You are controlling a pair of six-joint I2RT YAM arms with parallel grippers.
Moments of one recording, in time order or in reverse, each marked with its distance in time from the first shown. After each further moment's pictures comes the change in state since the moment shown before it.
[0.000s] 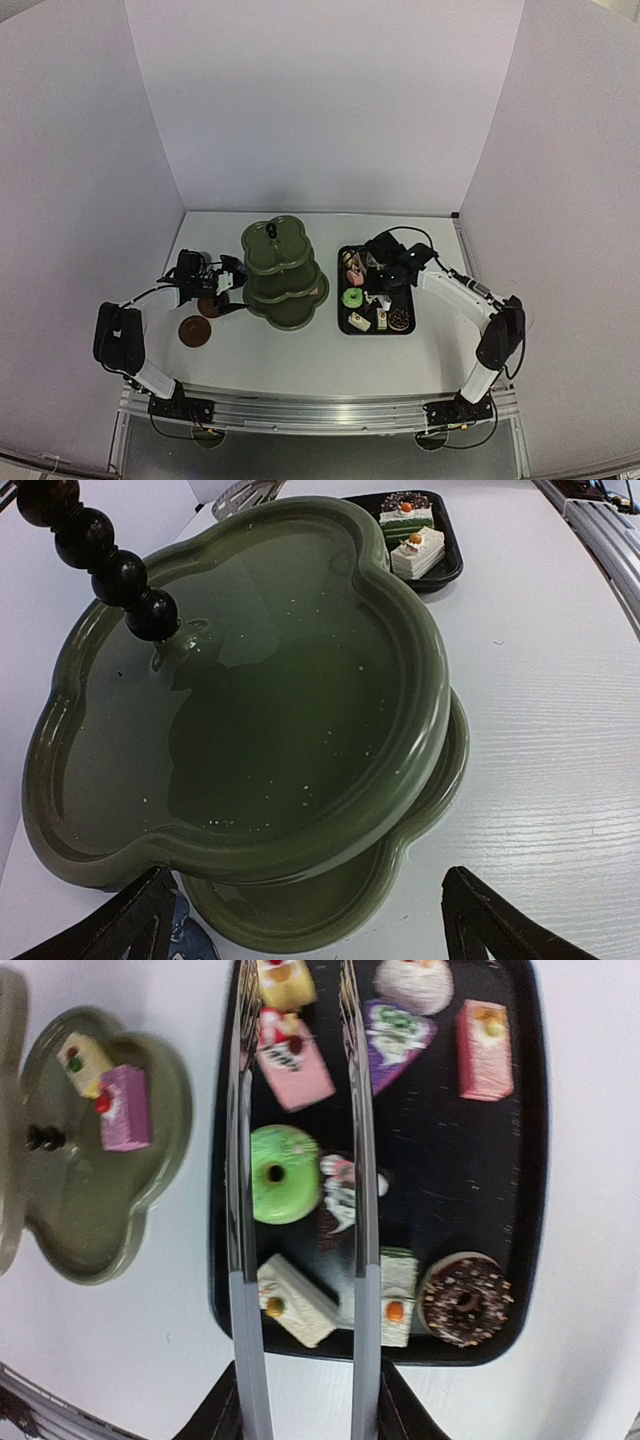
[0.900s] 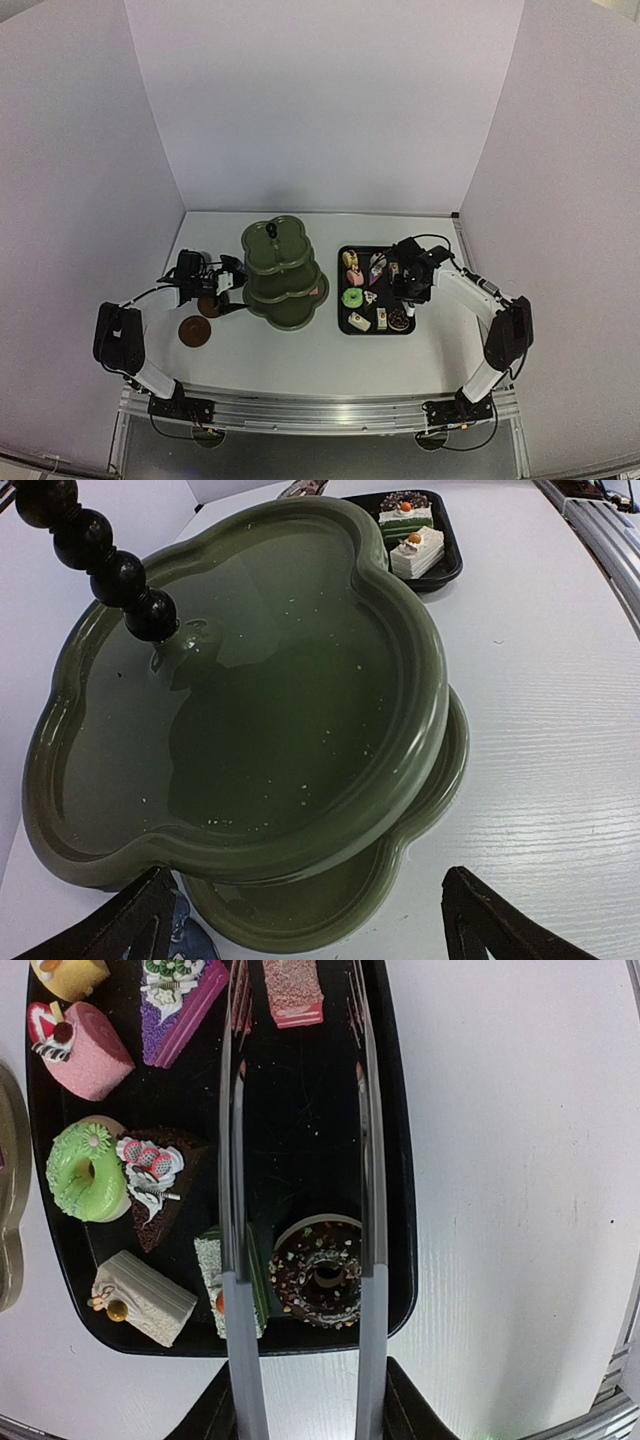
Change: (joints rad) left arm 0.000 0.000 0.000 -0.001 0.000 0.004; right arm -0.167 -0.061 -0.177 -0.066 0.015 0.006
